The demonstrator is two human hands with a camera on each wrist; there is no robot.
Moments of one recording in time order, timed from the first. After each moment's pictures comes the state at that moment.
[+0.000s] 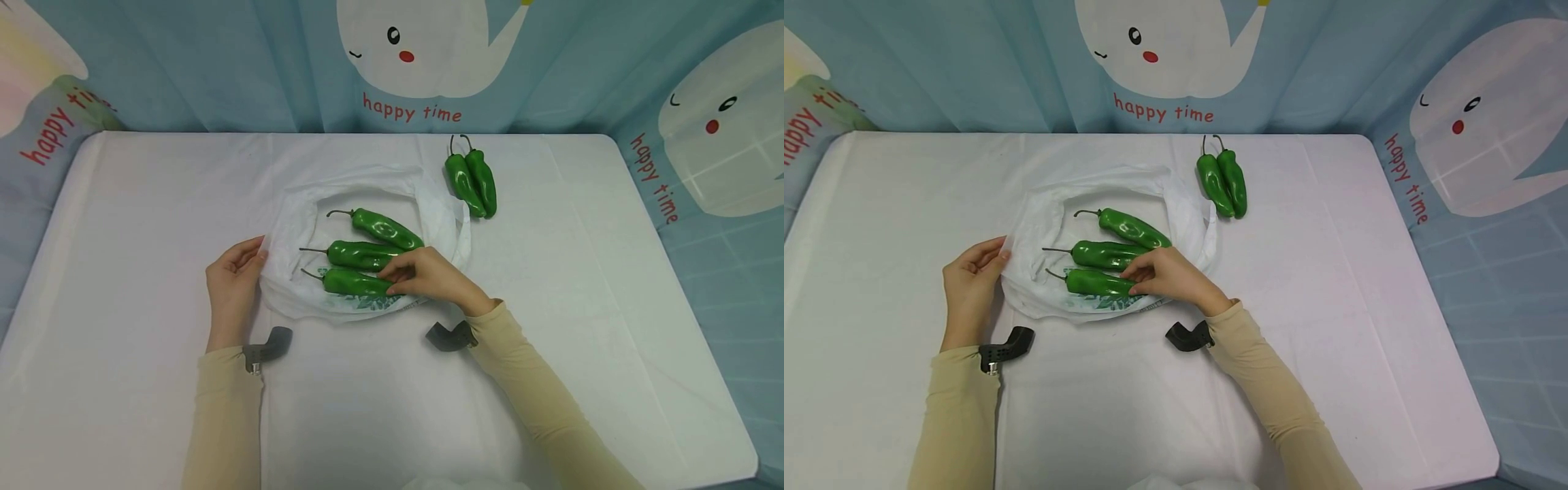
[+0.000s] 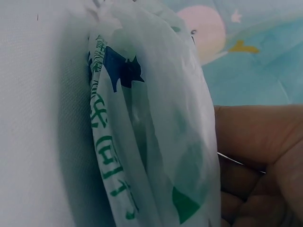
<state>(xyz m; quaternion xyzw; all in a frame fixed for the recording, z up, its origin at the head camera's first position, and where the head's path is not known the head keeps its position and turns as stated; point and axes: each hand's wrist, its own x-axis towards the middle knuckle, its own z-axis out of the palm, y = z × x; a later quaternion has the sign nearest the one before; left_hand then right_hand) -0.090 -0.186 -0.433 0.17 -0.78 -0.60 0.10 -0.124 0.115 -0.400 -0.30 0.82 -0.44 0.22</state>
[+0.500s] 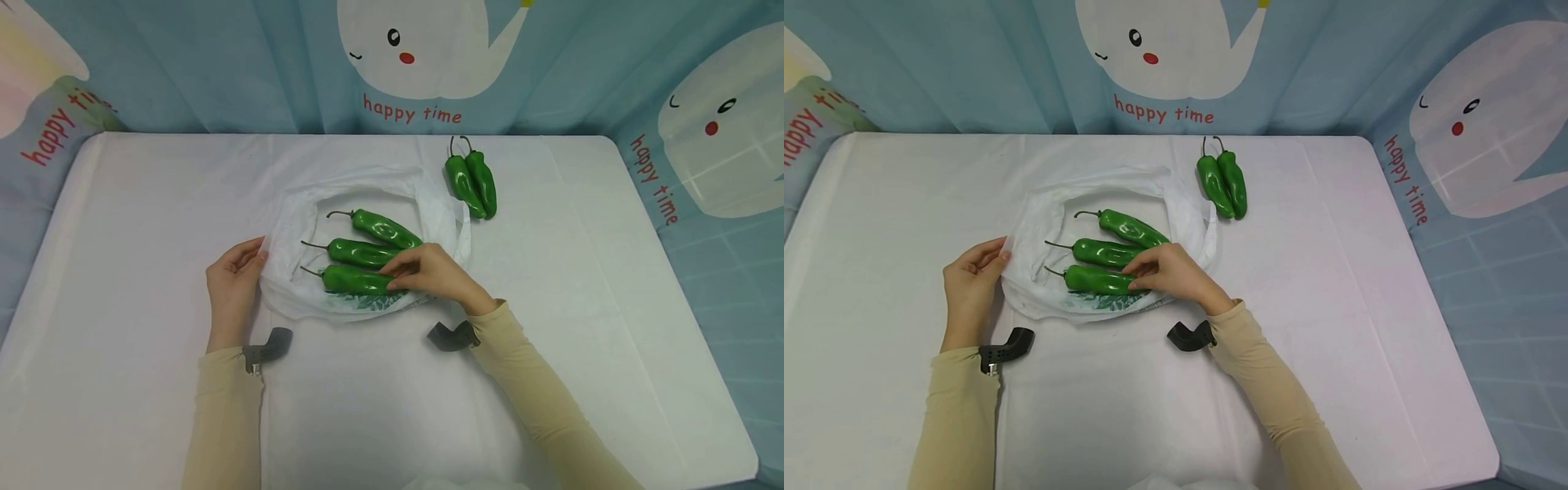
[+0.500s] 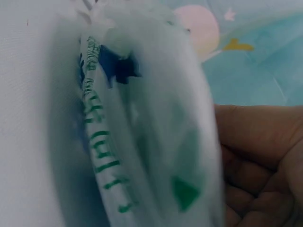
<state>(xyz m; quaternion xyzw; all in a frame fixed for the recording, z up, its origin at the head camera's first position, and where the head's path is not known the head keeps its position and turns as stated) -0.090 -0.186 -0.433 0.17 -0.78 -0.59 0.10 -0.124 0.119 -0.397 -0.27 0.80 -0.49 0.21</state>
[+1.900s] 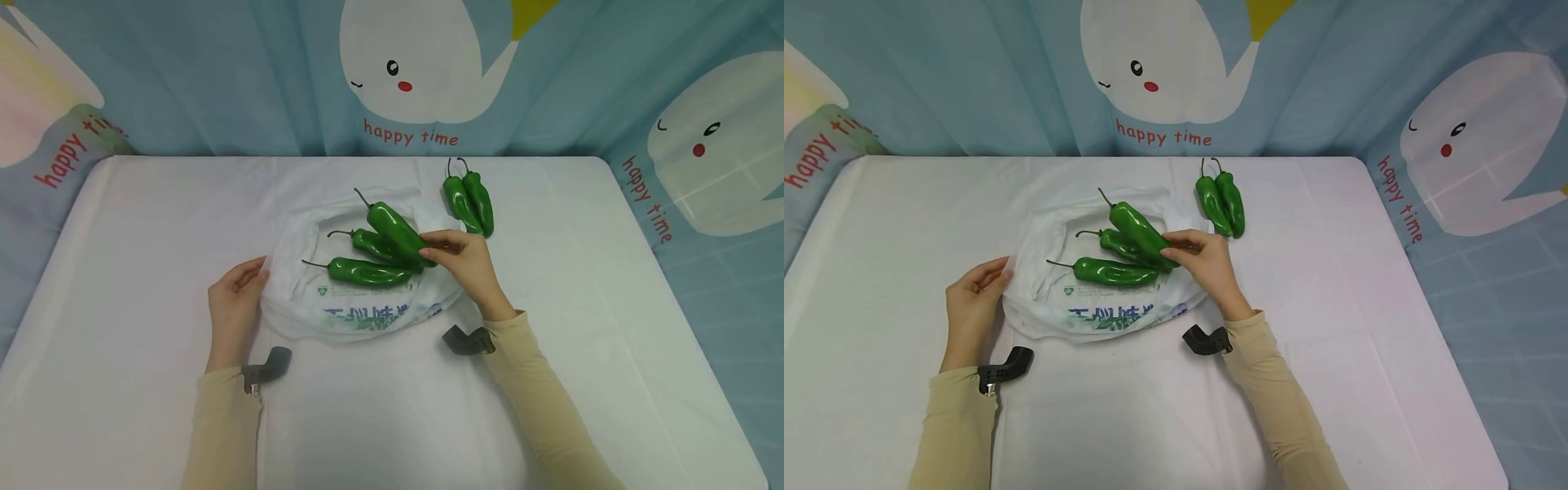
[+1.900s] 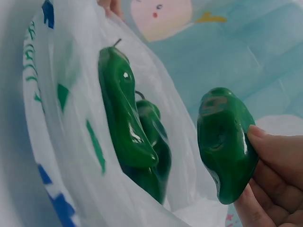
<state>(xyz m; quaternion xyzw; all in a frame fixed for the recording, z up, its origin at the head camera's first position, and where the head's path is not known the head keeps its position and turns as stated) -0.085 -0.185 -0.432 0.18 -0.79 -0.58 0.09 -0.135 0.149 -0.389 -0.10 0.79 -0.61 0.02</state>
